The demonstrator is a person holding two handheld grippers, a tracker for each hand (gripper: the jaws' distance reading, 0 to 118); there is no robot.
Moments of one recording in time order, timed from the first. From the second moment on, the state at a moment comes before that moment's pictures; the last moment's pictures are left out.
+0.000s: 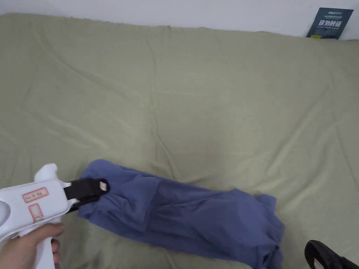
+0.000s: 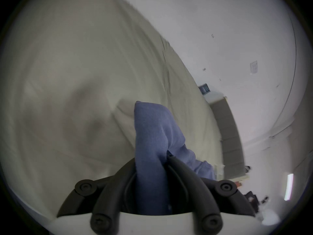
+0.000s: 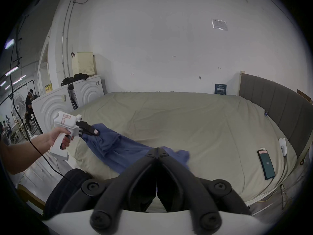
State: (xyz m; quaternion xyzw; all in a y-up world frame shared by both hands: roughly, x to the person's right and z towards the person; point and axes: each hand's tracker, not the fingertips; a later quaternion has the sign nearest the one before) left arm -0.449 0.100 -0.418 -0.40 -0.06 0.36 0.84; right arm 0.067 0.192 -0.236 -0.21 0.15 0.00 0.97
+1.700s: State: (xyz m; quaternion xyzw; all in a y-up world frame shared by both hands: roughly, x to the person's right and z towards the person) left arm -0.145 0.119 -0.365 -0.41 -0.21 0.25 0.85; right arm 0.134 0.184 -0.230 -0.25 0.17 -0.08 0.95
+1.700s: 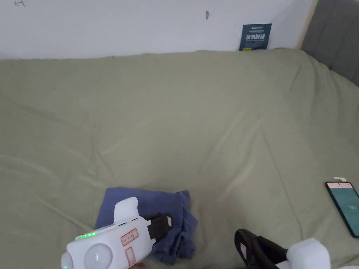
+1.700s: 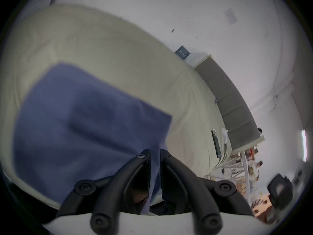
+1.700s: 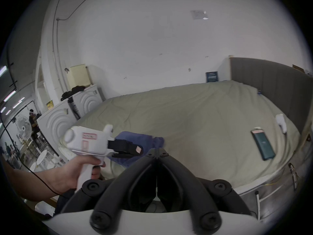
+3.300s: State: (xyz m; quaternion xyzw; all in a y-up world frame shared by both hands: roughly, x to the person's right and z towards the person) left arm -0.645 0.124 -0.440 -0.49 -0.07 0.25 0.84; right arm 0.065 0.092 -0.325 -0.44 0.26 -0.19 0.84
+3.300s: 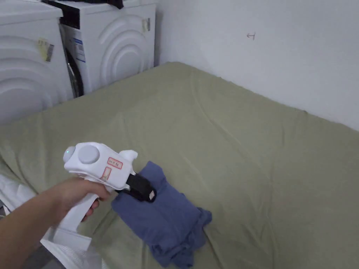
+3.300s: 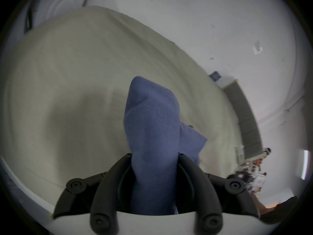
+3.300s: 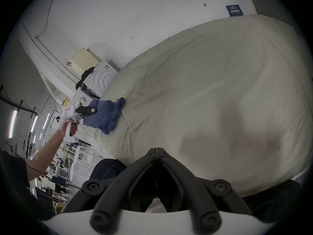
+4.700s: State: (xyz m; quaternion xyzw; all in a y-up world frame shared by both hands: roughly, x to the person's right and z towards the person) left arm -0.243 0.376 -0.151 0.06 -0.02 -0.01 1.00; right arm 0.153 0.366 -0.168 0.03 0.10 0.04 0.99
